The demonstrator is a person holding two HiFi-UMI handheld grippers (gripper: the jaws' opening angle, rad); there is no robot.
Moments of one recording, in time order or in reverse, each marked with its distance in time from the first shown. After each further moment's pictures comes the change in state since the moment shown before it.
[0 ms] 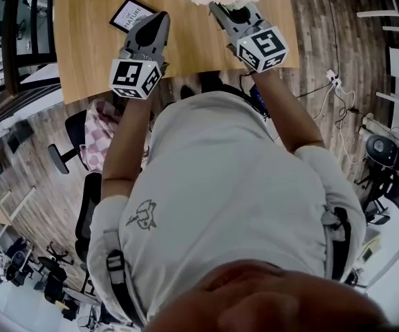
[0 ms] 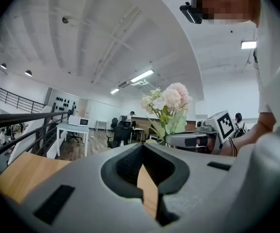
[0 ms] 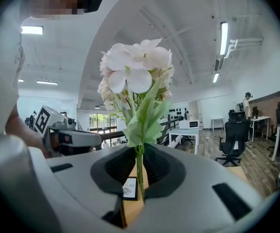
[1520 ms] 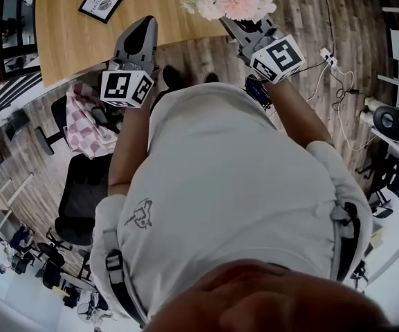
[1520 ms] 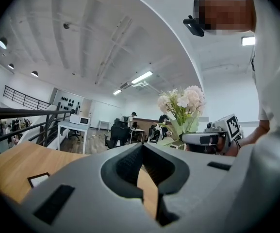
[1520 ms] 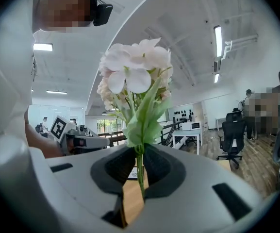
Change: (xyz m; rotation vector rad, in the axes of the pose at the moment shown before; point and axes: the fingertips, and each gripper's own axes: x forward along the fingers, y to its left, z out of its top) left arm -0.006 -0.181 -0.012 -0.043 -0.018 0.058; right arm -0.224 -0.016 0.000 0.033 -0.049 0.086
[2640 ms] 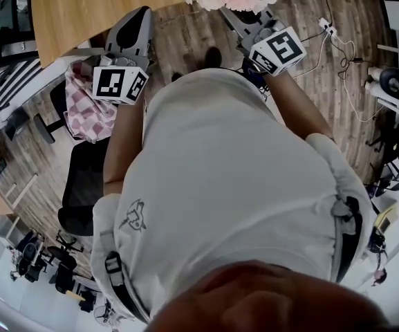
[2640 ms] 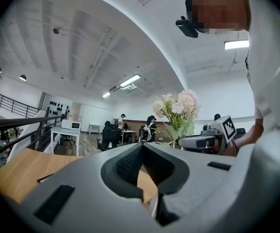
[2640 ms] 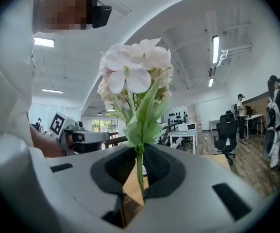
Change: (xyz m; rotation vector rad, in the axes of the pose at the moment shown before) left arm -0.137 -0.051 0.010 0.076 -0.006 -0.113; right arm -0.057 0.141 -0.008 -0.004 -0.019 -0.080
